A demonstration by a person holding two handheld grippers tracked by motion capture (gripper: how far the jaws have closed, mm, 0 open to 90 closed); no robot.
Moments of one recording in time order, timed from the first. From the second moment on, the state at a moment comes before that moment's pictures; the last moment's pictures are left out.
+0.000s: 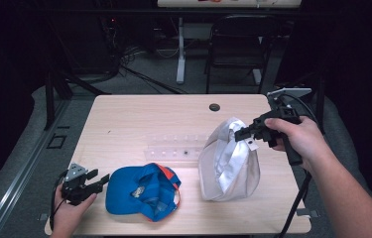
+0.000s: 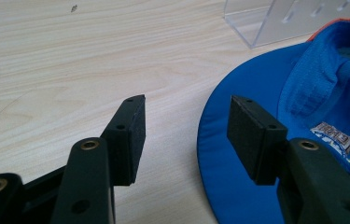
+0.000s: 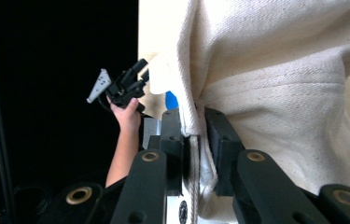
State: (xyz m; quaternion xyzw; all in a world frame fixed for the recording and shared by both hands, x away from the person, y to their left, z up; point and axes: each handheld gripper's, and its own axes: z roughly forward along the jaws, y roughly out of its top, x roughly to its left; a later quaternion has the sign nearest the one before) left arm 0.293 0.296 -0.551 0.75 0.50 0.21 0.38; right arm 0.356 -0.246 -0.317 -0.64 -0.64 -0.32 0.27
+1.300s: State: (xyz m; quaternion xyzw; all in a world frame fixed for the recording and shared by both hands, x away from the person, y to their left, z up) left arm 0.300 0.250 -0.496 0.77 0.42 0.21 0.43; right arm 0.433 -0.185 -0.285 -0.64 -0.62 -0.37 0.24
